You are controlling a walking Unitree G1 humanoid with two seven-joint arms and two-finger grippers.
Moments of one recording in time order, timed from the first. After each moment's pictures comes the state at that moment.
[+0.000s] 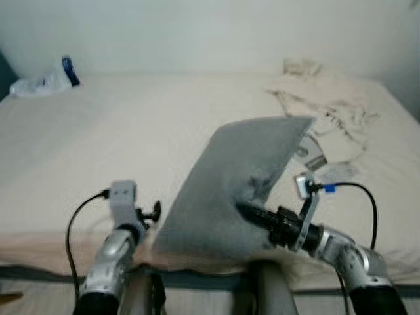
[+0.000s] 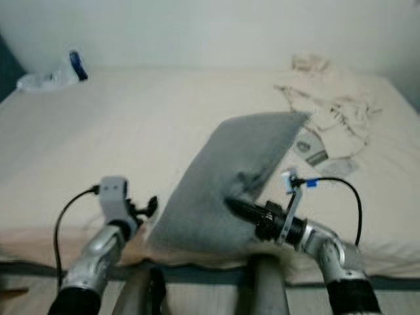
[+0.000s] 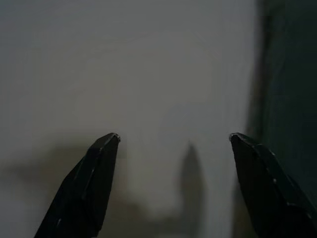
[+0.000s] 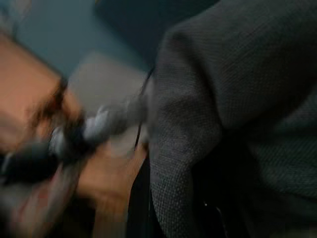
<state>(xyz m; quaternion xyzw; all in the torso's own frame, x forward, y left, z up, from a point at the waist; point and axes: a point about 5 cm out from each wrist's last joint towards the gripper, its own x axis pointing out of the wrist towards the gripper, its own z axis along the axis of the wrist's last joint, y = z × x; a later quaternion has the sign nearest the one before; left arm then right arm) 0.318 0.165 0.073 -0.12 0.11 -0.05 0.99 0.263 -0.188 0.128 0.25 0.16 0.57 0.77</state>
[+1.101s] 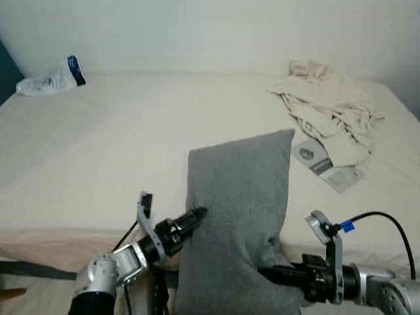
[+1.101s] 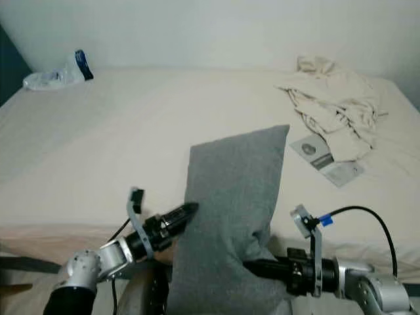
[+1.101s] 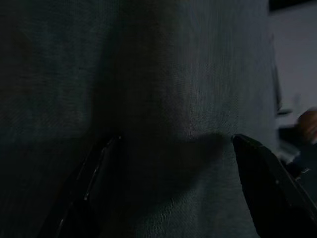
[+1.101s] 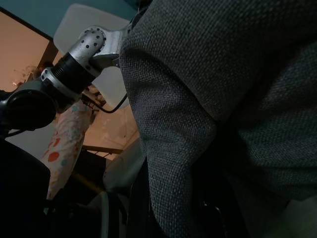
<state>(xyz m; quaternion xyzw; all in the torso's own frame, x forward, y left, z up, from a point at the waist) 0.278 0.101 0.076 -0.45 0.24 -0.38 0.77 0.216 -0.216 0.099 0.22 0.27 0.56 0.75</state>
